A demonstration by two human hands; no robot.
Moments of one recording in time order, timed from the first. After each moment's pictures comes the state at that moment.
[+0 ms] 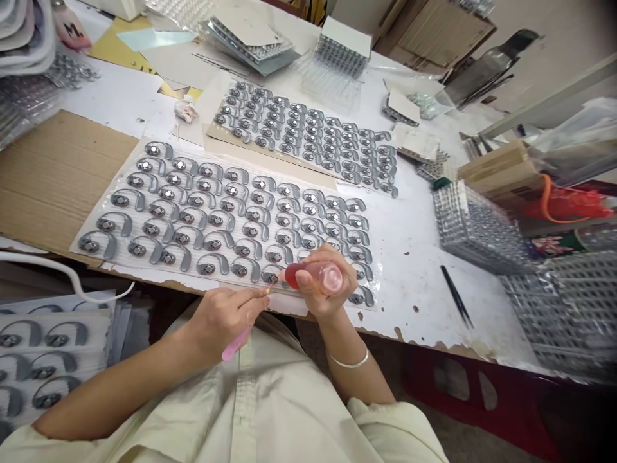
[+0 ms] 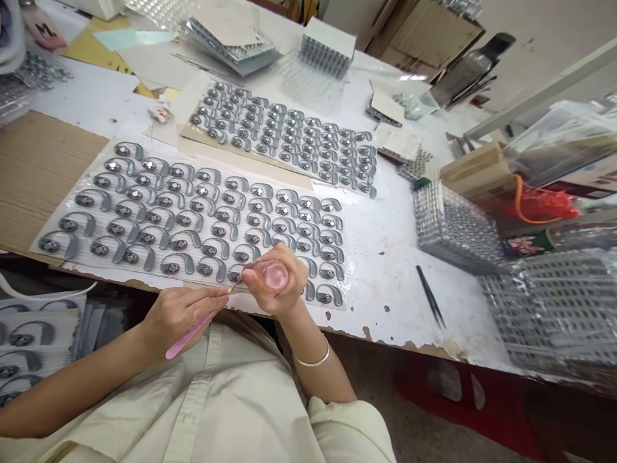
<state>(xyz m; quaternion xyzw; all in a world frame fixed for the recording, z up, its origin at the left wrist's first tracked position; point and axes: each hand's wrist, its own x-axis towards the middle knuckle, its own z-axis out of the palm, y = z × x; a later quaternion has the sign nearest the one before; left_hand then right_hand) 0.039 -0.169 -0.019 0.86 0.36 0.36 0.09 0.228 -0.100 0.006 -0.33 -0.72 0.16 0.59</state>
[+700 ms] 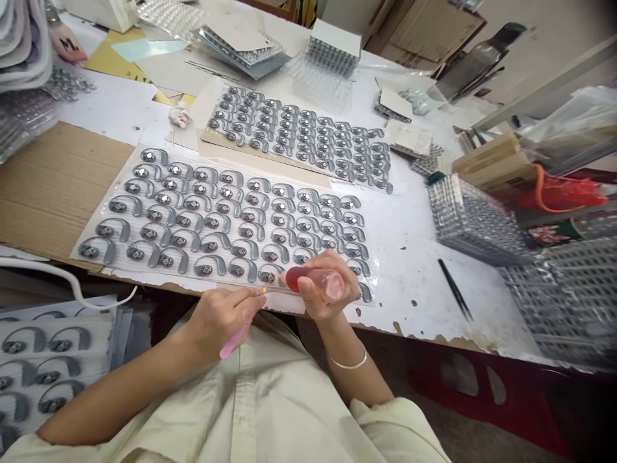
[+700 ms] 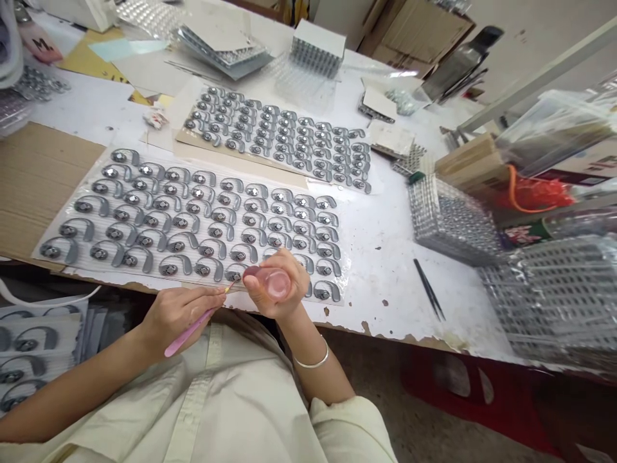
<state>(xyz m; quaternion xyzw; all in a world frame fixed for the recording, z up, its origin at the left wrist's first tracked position) 0.043 -0.167 -0.016 0.85 0.37 0.37 0.07 0.236 -0.111 0.002 -0.36 -0.71 0.10 0.60</state>
